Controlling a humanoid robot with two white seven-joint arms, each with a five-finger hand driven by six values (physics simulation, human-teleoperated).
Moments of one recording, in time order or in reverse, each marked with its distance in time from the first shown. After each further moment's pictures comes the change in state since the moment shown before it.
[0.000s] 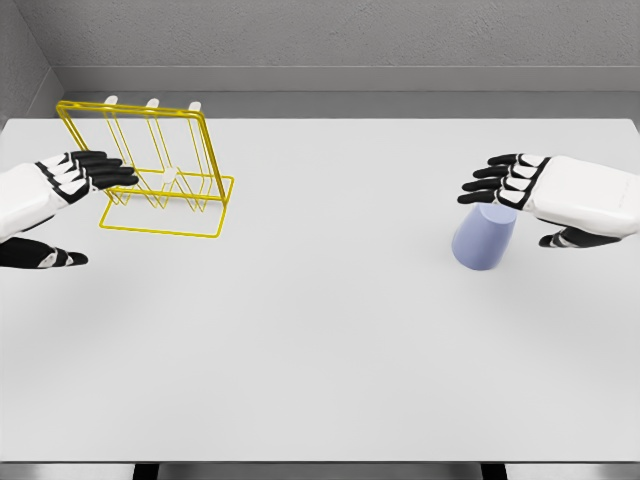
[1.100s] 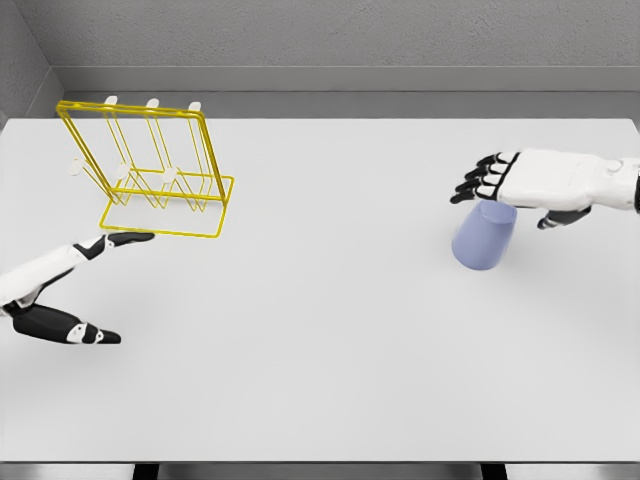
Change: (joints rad) left arm 0.067 0.110 -0.333 -0.003 0.543 0.000 0.018; right arm -0.382 0.164 0.354 0.246 0.131 -0.001 0.200
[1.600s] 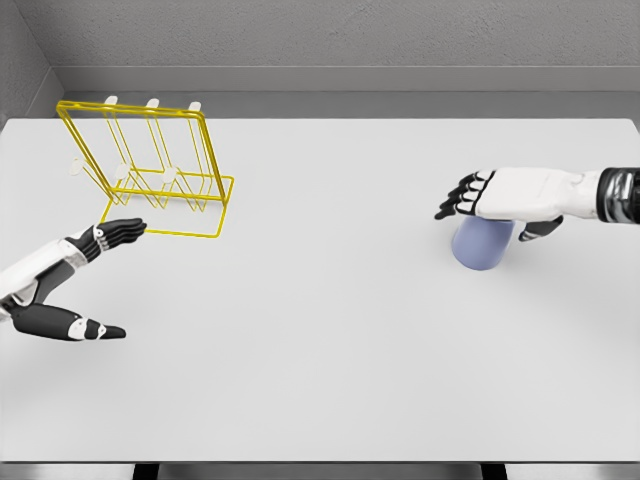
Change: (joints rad) left arm -0.006 -0.007 -0.077 0.001 0.222 0.000 -0.005; right arm -0.015 0.095 0.059 0.095 0.038 0.000 0.028
